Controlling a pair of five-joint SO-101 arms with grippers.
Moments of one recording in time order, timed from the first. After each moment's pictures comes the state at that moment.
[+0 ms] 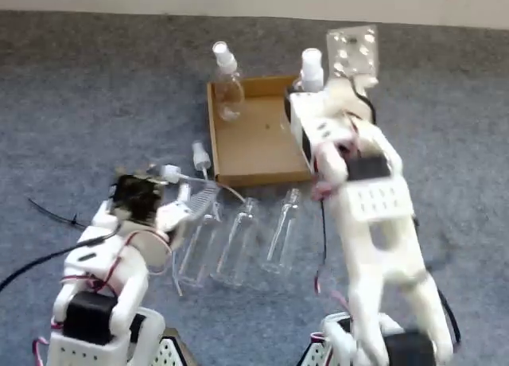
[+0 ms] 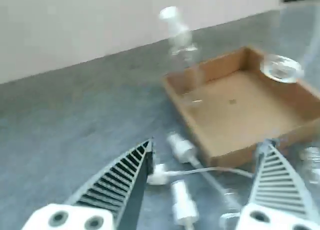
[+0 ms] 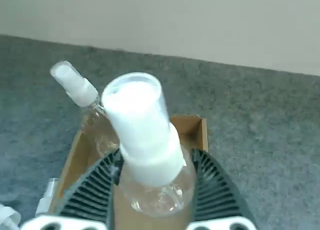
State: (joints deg) left arm 5.3 -90.9 67.3 54.5 -3.6; right arm -15.3 -22.2 22.8 34.4 1.6
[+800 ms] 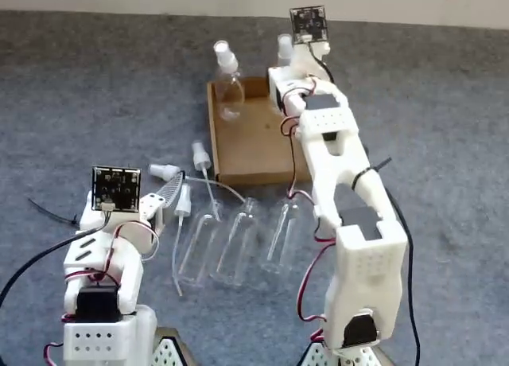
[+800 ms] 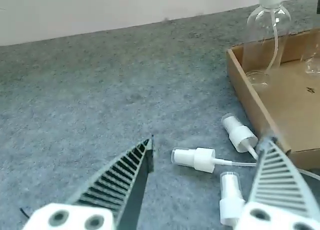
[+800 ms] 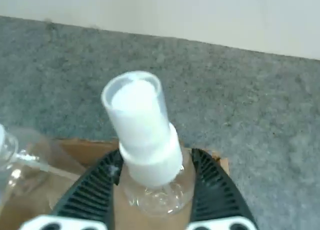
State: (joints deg) left arm -7.7 -94.0 83.9 41.4 -3.6; right arm -14.9 28.6 -13.6 24.0 1.6
